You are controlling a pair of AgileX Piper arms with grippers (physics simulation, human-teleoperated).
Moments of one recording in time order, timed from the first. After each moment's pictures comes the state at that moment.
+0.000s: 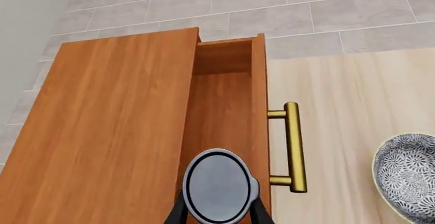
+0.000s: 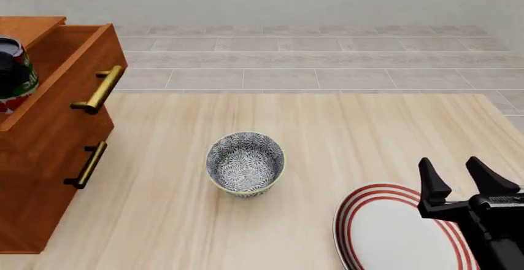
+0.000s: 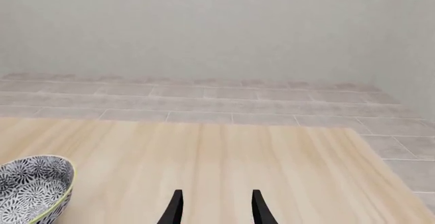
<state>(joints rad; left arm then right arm) 0.21 1.05 -1.22 0.81 0.26 0.01 0.99 0.00 -0.96 -0.03</state>
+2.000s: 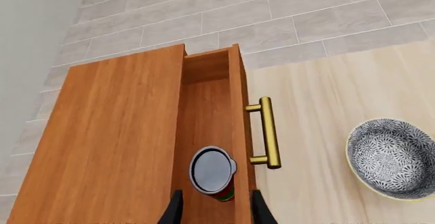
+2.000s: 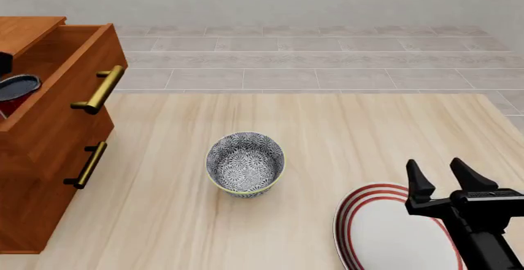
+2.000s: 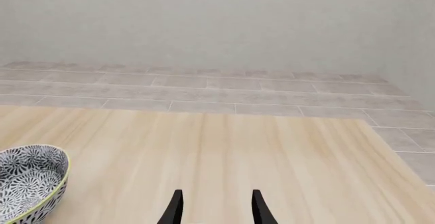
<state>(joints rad) 0.13 0.93 -1.31 0.95 0.30 0.02 1.29 0.00 -1.22 -0.03</state>
